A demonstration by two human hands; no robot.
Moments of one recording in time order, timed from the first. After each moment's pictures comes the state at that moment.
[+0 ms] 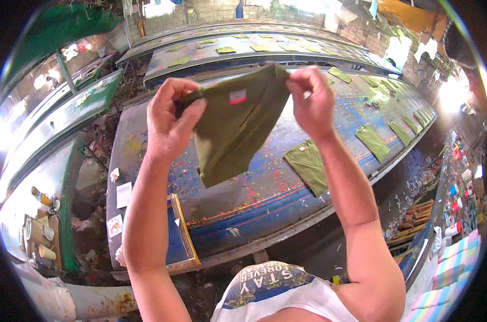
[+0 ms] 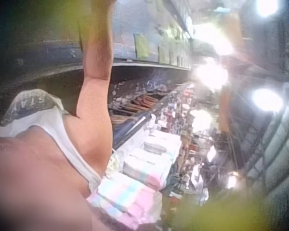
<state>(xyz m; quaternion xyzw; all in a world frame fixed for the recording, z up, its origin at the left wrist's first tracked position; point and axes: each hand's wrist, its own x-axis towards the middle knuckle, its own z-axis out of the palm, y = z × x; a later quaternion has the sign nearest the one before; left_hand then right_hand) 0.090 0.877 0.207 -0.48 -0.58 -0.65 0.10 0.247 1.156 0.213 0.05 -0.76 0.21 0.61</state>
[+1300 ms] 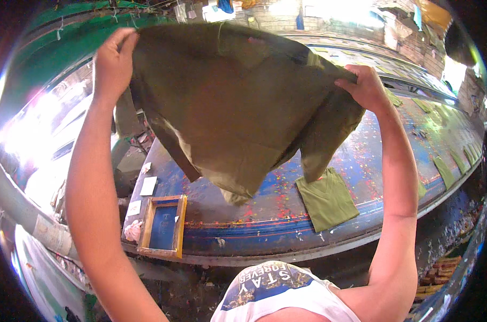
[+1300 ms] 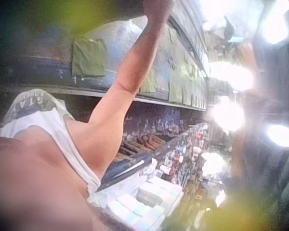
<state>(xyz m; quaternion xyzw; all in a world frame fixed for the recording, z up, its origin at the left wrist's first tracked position) 0.085 0.904 0.409 -0.36 -0.72 -0.28 0.52 0.278 1.424 0.284 0.06 -0.92 0.12 0.38</state>
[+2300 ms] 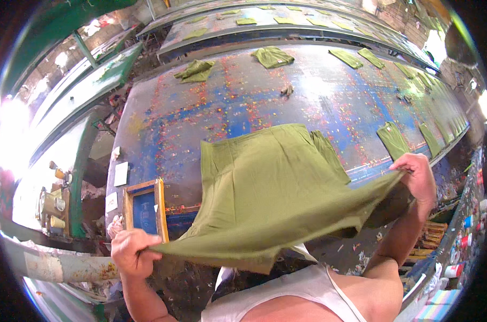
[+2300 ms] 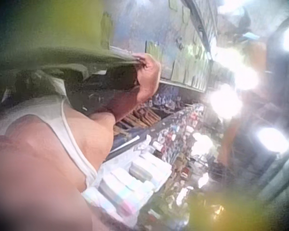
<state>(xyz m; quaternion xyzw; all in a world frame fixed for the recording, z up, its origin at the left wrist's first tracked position) 0.298 0.807 0.150 -0.43 -0.80 -0.36 0.21 0.532 1.426 0.172 -0.11 -0.94 0.29 0.15</state>
